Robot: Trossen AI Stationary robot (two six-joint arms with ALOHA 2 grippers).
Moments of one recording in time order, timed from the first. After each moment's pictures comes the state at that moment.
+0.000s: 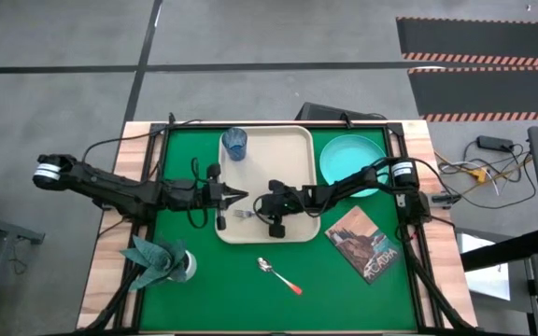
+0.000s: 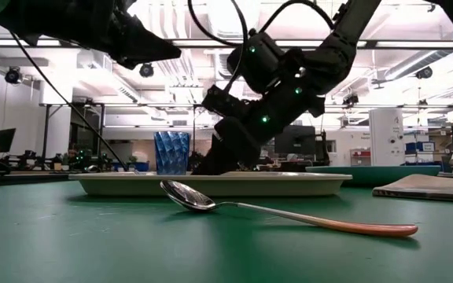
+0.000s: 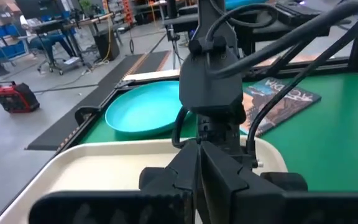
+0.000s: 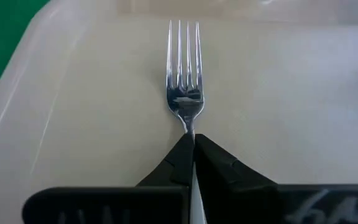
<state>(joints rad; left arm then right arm) -0.11 1.07 0.48 0.43 -0.30 0.11 -0.02 2.07 1.08 0.35 -0.01 -0.08</state>
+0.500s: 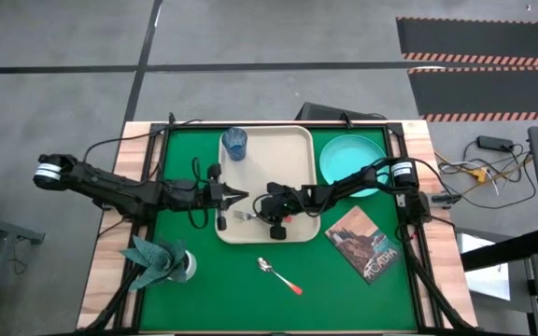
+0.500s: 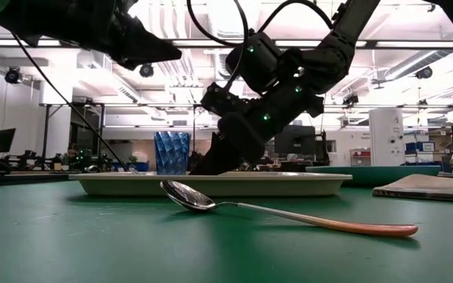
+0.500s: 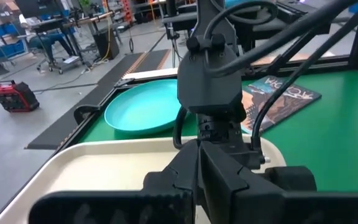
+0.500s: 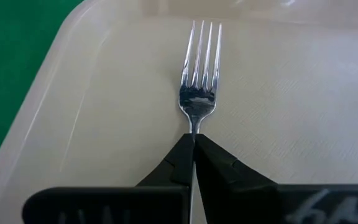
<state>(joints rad) -0.11 1.08 0.48 0.44 -0.30 0.11 -0.02 2.08 1.09 0.33 -0.09 -0.09</state>
